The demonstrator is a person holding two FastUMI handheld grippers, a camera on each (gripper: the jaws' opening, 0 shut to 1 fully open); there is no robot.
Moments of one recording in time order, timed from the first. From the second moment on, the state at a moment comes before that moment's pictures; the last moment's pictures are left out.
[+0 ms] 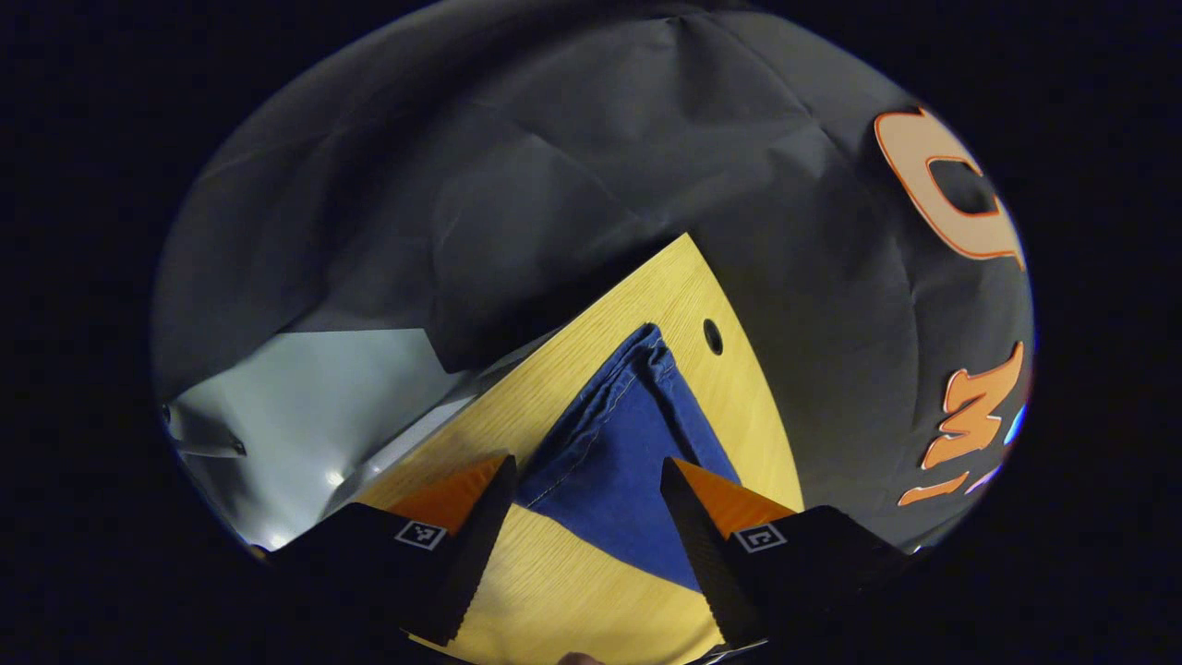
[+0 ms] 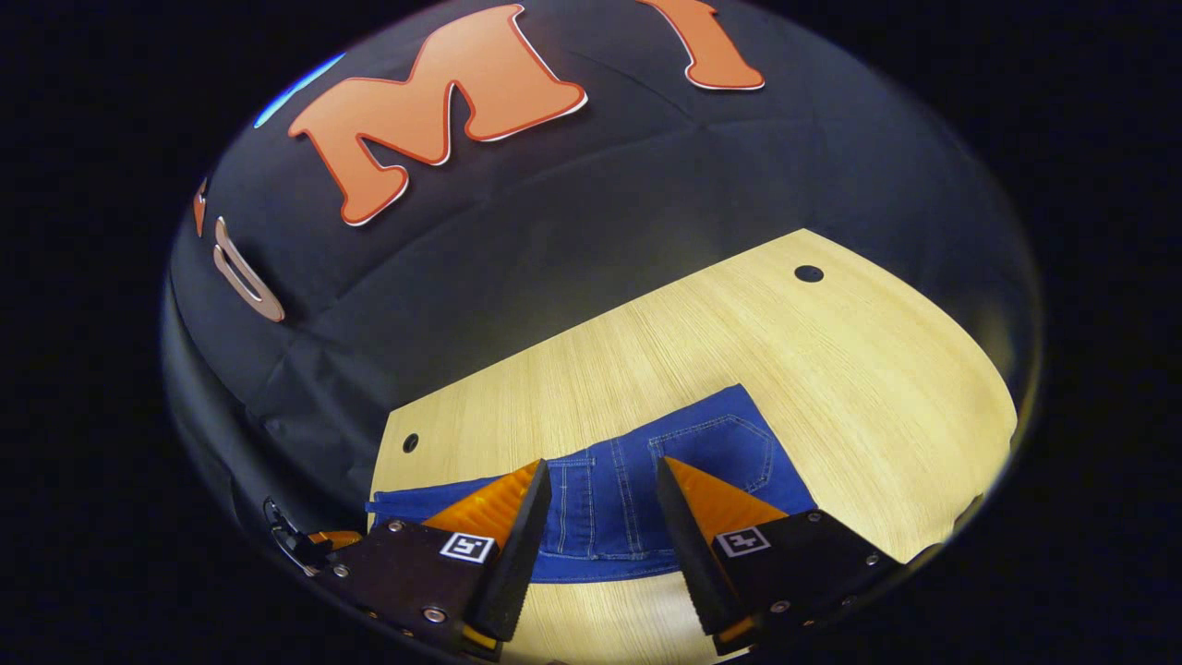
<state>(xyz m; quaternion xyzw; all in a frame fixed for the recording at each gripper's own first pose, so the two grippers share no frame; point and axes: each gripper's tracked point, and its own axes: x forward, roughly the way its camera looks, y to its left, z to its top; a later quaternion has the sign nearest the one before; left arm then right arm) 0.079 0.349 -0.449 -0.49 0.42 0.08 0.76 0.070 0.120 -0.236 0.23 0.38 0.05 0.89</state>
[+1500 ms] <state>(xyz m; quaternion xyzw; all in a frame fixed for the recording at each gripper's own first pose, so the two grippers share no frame) 0.126 0.144 -0.199 -0.33 0.29 -0.06 0.89 0.081 -0.002 -0.184 0.18 0.29 0.07 0.94</state>
